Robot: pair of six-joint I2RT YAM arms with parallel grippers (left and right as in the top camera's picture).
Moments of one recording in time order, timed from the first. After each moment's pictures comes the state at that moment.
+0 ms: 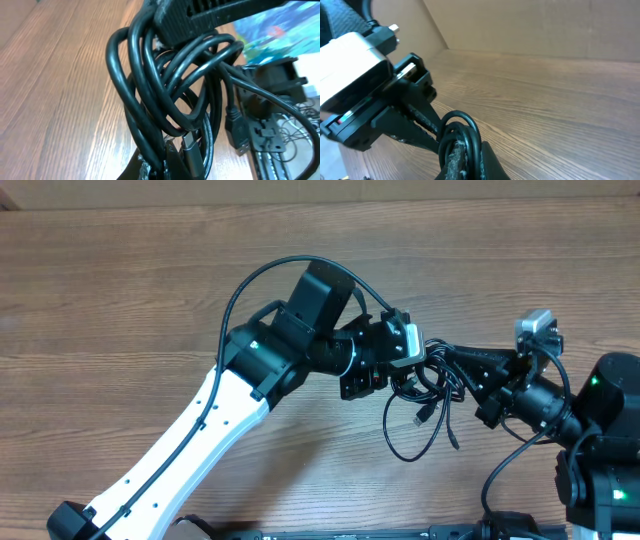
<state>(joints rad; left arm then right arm) -0.68 1.49 1.46 -0.73 0.69 0.54 -0.08 0.77 0.97 -0.62 -0.83 0.06</state>
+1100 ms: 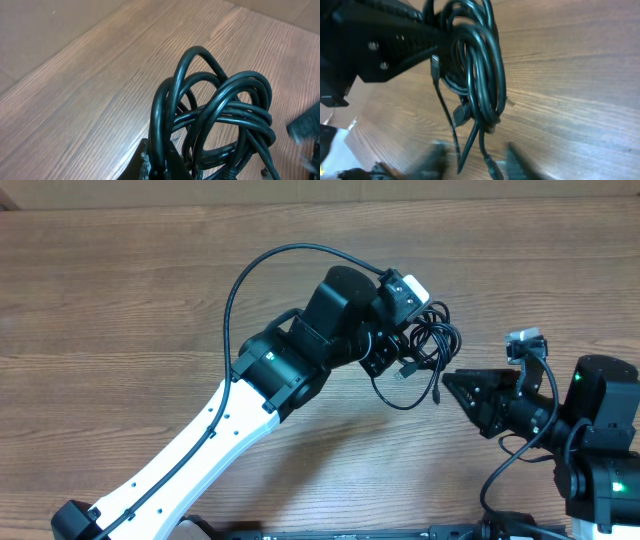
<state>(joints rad) -0.74 1.49 1.46 -0.55 0.20 0.10 -0.08 0.79 0.98 -0.89 -0.74 0.07</state>
